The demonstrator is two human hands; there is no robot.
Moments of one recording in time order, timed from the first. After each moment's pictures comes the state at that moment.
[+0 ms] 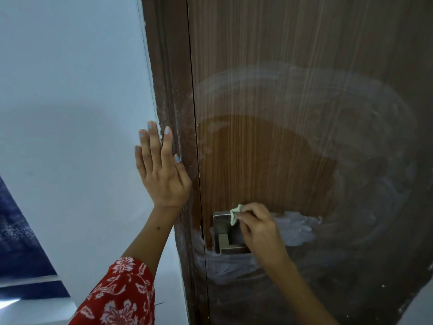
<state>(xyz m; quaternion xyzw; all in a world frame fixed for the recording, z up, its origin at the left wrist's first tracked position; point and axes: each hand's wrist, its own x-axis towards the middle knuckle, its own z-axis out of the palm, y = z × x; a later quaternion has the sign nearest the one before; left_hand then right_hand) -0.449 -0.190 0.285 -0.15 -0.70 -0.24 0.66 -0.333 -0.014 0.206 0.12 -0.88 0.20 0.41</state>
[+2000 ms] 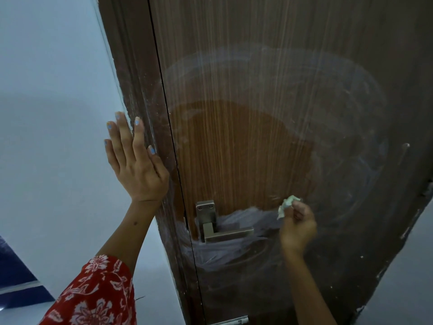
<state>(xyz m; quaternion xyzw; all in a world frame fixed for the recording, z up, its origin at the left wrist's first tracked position) -0.449 -0.188 0.285 -0.15 -0.68 -0.23 0.68 -0.335 0.057 0.156 -0.28 -0.55 0.57 0.54</state>
